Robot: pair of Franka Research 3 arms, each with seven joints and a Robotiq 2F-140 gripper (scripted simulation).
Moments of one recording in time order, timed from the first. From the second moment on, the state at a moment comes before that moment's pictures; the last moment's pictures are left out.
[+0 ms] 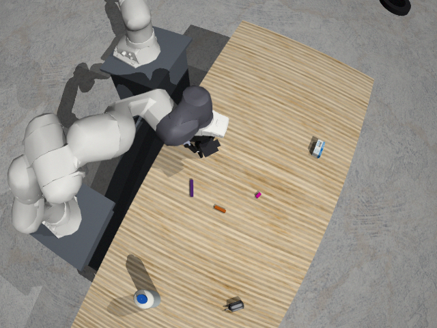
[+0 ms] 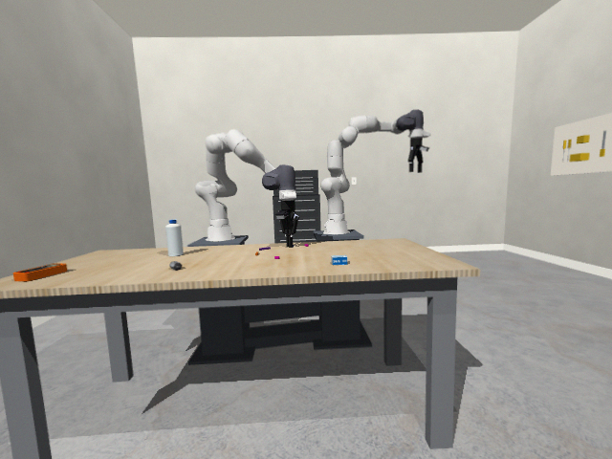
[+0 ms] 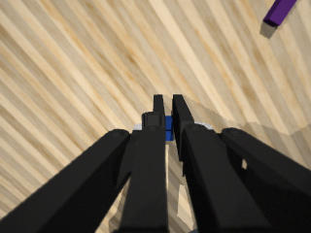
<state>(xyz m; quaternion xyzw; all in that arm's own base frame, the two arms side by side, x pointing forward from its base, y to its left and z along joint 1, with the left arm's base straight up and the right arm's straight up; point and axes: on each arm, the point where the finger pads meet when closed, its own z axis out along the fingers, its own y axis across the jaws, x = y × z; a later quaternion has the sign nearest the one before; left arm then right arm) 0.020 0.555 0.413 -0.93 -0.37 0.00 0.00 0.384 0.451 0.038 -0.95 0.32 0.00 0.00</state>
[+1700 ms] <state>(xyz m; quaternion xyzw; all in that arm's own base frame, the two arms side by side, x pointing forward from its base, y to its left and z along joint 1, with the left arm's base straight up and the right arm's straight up) 0.020 0.555 0.413 -0.93 -0.37 0.00 0.00 0.382 0.451 0.038 -0.95 0.32 0.00 0.00</state>
